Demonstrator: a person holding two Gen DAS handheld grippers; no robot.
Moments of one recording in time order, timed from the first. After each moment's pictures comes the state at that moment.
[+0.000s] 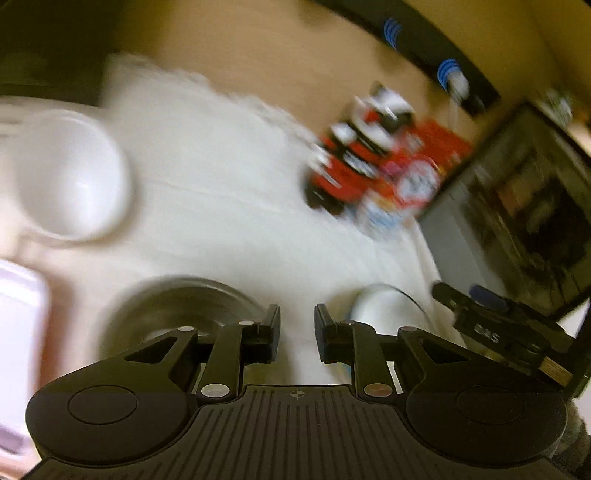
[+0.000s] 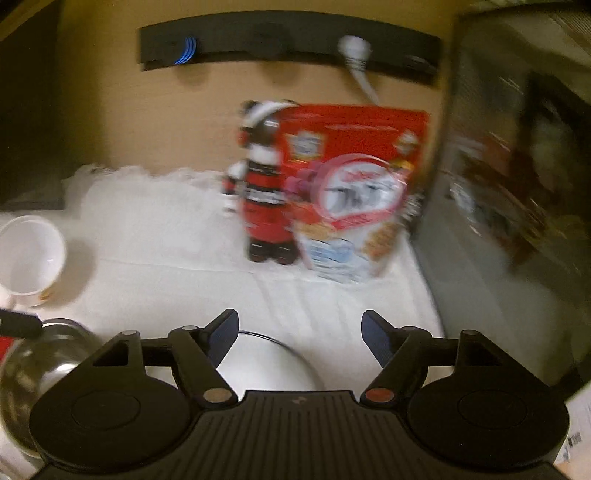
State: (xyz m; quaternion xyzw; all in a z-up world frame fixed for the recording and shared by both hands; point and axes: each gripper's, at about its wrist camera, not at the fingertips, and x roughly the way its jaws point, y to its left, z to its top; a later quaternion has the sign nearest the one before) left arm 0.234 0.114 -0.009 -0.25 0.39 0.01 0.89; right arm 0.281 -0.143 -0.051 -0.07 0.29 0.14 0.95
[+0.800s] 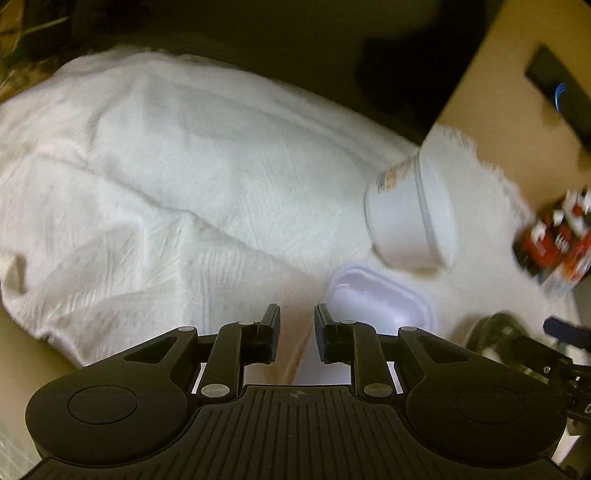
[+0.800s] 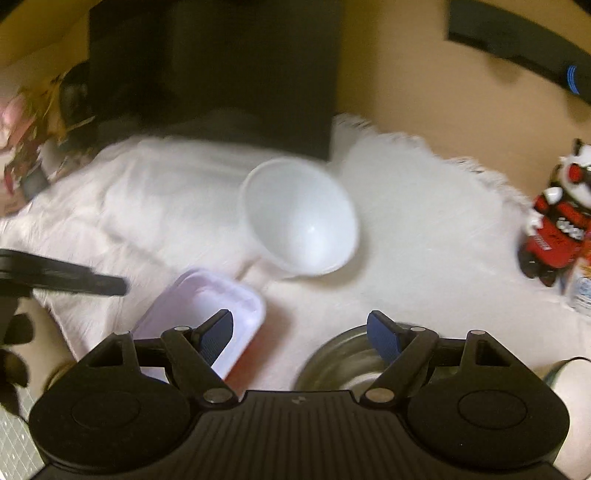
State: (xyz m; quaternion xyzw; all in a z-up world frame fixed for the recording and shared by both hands) left arm 0.111 0.338 -0.053 -0.25 0.40 0.21 0.85; right arm 0.189 0.132 -0.048 -0.14 0.34 0.35 0.86
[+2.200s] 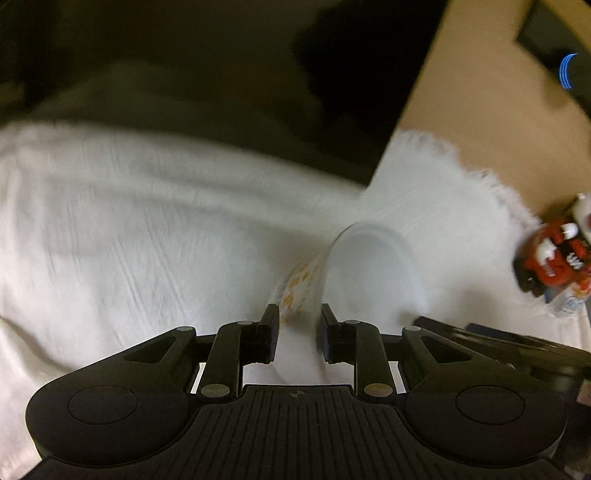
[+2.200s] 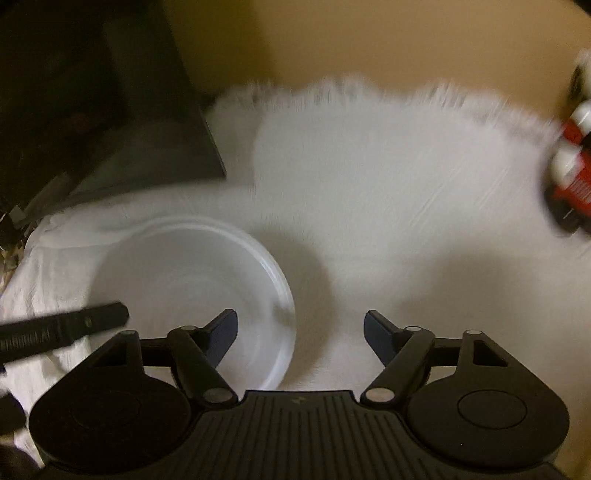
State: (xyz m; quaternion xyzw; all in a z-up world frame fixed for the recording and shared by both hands) left arm 0.286 0.353 -0.046 -0.21 0.44 0.17 0.86; right arm 0.371 0.177 -0.099 0.02 0.46 0.26 0.85
